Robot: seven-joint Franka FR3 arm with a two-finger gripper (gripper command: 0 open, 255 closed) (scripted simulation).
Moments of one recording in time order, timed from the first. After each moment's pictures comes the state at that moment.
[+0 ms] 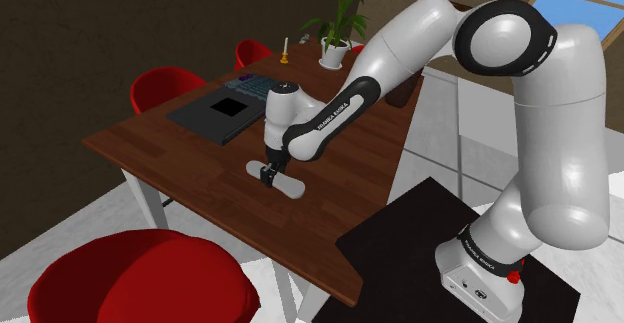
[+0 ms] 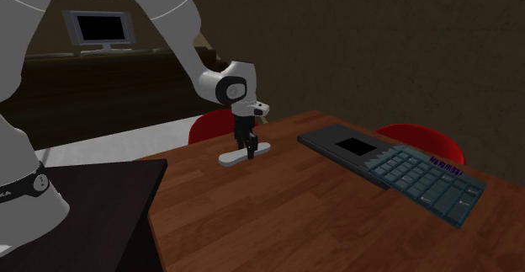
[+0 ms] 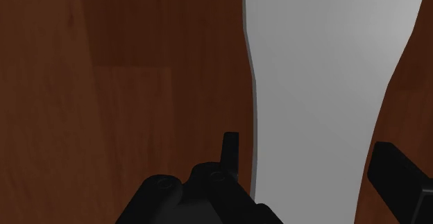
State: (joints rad) arm 0.28 0.64 0.19 -1.98 -0.26 2.59 0.23
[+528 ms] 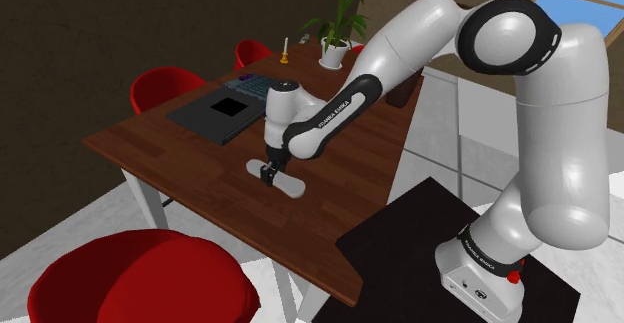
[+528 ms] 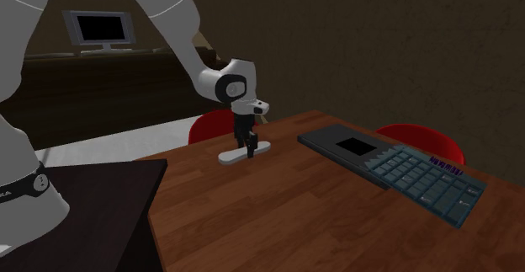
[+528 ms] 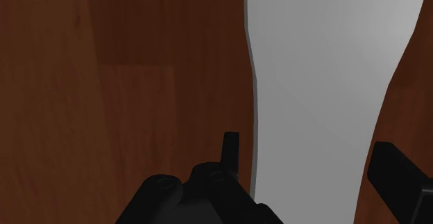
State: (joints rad) arm 0.28 0.63 0.20 -1.99 -0.25 2.58 0.23
